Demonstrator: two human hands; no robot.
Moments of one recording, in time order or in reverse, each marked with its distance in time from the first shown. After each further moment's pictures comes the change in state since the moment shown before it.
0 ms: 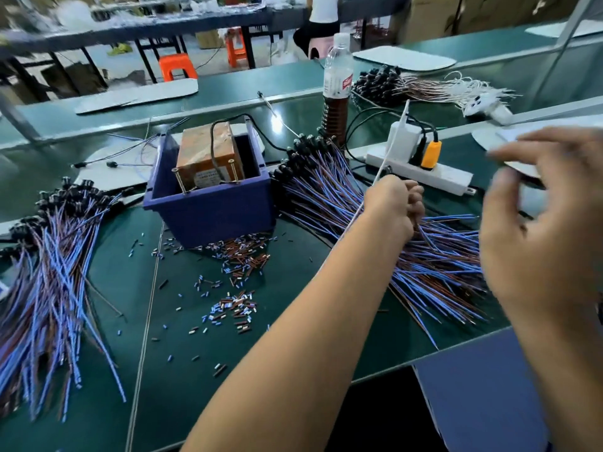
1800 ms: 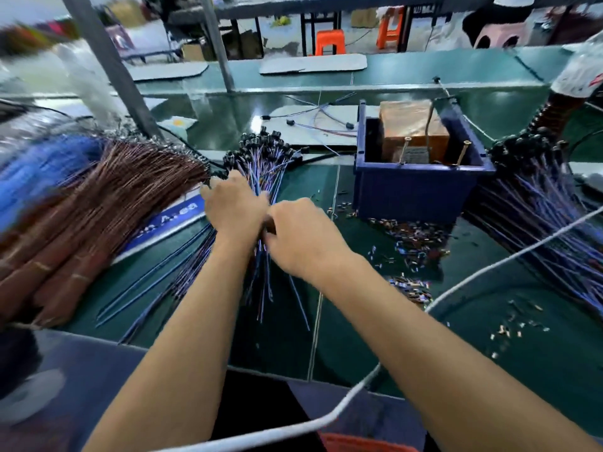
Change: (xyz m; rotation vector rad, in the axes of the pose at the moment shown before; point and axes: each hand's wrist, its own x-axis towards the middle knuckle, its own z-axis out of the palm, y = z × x) left_hand -0.177 0.146 -0.387 1.425 1.474 0.424; right_hand -0.107 -0.341 0.172 0.329 -1.159 -0.500
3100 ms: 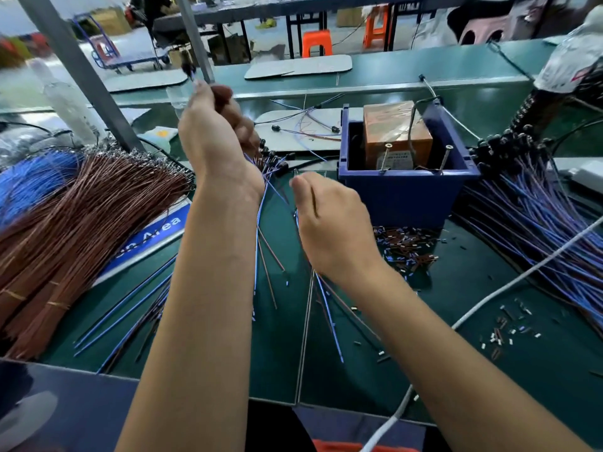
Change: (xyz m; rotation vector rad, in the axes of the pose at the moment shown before) left_hand -0.009 0.082 -0.098 -1.911 -0.094 -0.215; right_hand -0.015 0.040 -0.025 0.348 0.428 0.079
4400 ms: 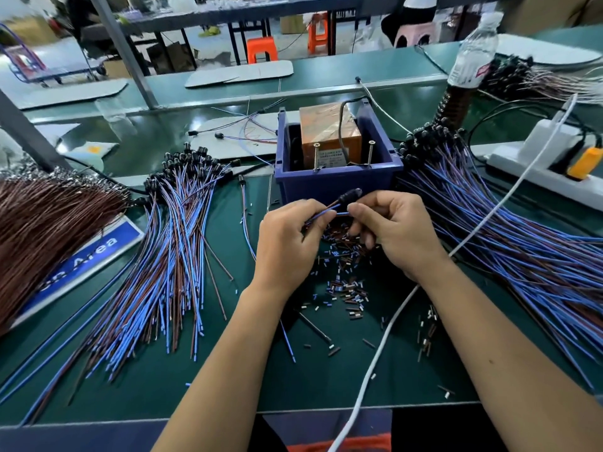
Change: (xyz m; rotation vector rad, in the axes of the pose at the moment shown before) left_hand -0.066 -0.144 -0.038 1.019 -0.741 0.688; right_hand -0.032 0.139 -0.082 0.611 0.060 0.215
